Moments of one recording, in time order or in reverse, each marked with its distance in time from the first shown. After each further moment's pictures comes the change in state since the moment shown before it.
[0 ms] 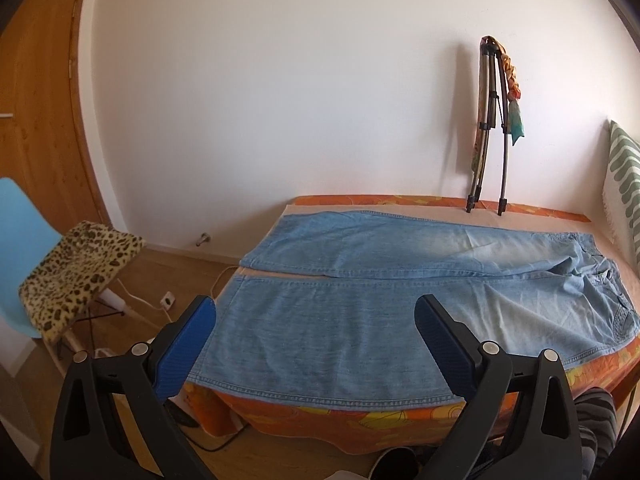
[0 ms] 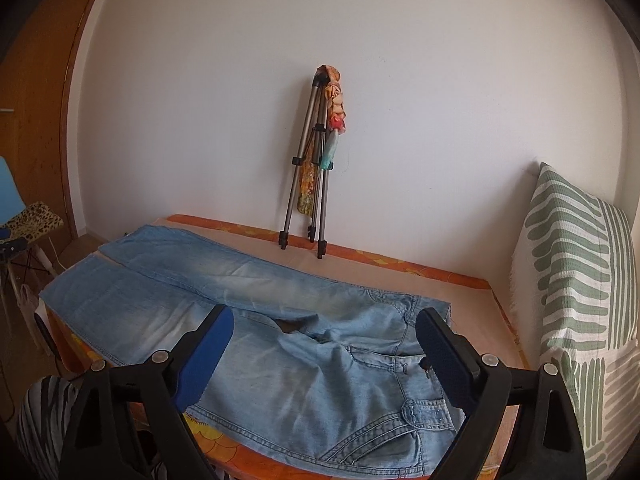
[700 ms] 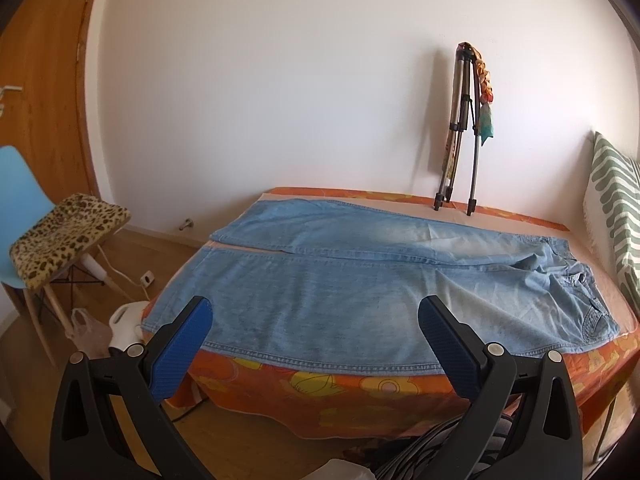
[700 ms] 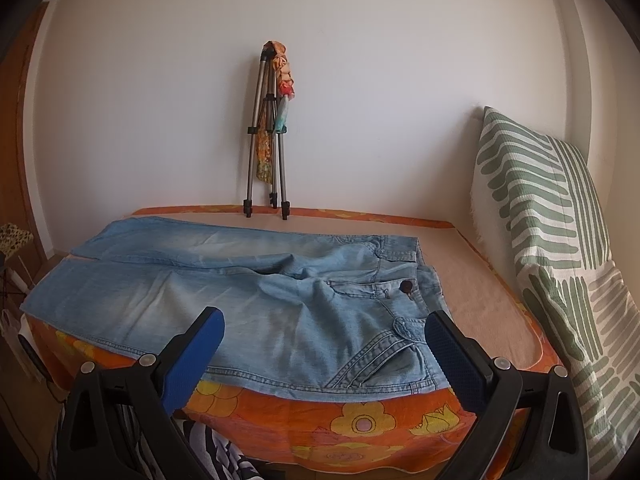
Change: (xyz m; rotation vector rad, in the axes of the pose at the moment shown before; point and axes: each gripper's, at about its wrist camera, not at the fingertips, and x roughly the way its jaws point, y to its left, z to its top) left arm -0.042 -0.057 -0.048 -0.079 -0.019 -0.038; right arm -0.035 0.013 -0.086 0.177 0.059 -0.165
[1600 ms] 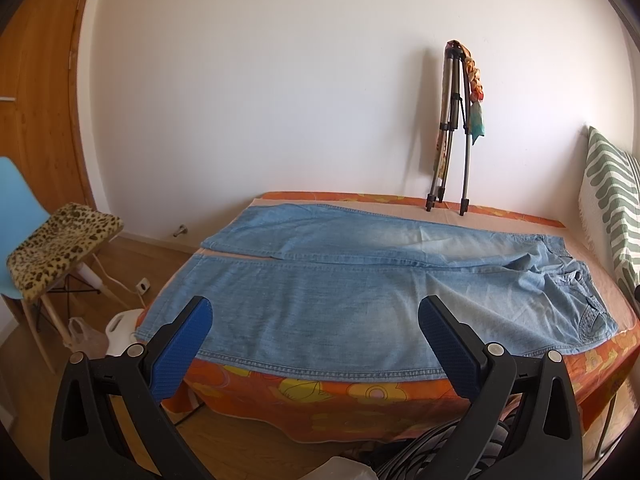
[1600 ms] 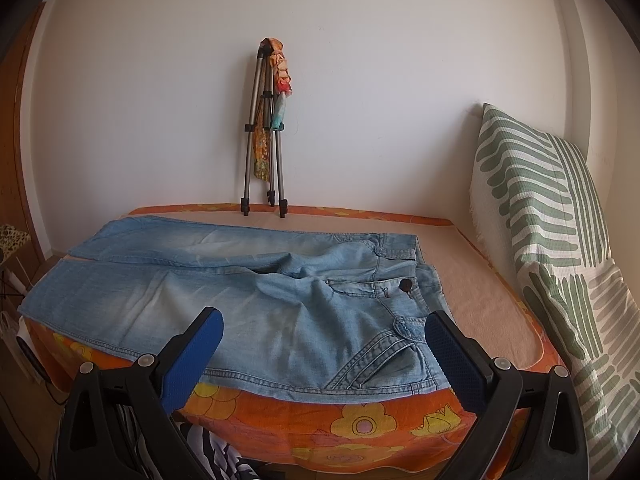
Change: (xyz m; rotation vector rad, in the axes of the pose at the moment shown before) left arm 0.001 -0.020 0.008 0.029 -0.004 -0.010; right arm 0.005 0.000 0.001 0.004 0.008 -0.009
